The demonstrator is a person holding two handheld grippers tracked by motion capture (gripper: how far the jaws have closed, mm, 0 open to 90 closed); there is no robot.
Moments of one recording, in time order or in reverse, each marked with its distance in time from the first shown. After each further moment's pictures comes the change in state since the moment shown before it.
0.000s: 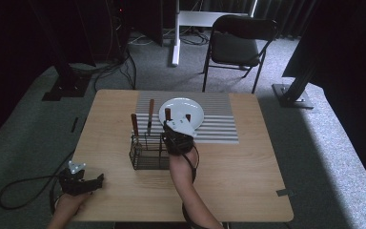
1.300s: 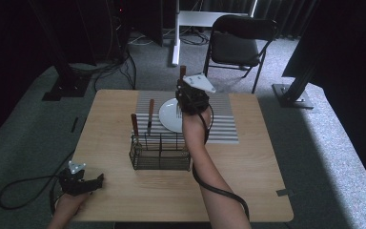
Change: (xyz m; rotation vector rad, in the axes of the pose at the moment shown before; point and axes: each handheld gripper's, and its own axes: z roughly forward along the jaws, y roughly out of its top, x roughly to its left) left arm 0.000 0.000 0.000 0.000 0.000 0.000; right arm -0.054 0.094 0.020 -0.119 -0.058 0.013
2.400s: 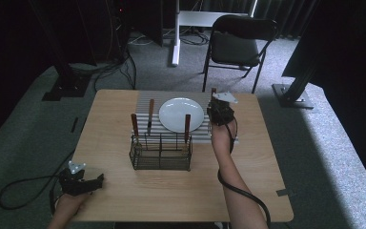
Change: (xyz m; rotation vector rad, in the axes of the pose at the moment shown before) left arm 0.000 0.000 0.000 0.000 0.000 0.000; right arm -0.100 -0.091 0.041 0.238 -0.161 0.003
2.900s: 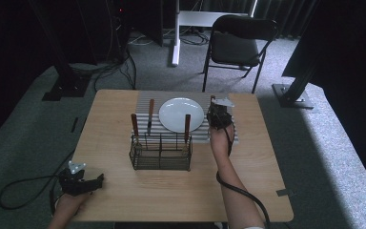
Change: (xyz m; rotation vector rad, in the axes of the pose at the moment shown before) left arm 0.000 0.000 0.000 0.000 0.000 0.000; right arm -0.006 -0.029 0.036 0.087 -0.001 0.014
